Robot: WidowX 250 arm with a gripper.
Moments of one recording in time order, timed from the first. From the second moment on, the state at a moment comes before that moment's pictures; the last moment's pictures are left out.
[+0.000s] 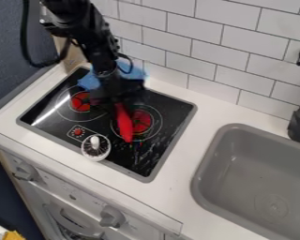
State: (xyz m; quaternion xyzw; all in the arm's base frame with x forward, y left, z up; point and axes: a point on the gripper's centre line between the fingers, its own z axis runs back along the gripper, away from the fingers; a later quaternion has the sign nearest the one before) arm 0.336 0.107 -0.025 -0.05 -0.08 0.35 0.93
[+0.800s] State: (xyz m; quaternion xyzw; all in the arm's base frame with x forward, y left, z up) arm 0.329 0.120 -0.021 -0.06 -0.09 0.38 0.92
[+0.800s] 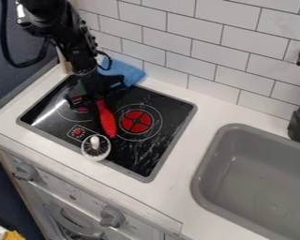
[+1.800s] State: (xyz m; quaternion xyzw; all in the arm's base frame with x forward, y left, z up) arm 0.347 0.053 -0.036 -0.07 -0.06 0.26 0.96
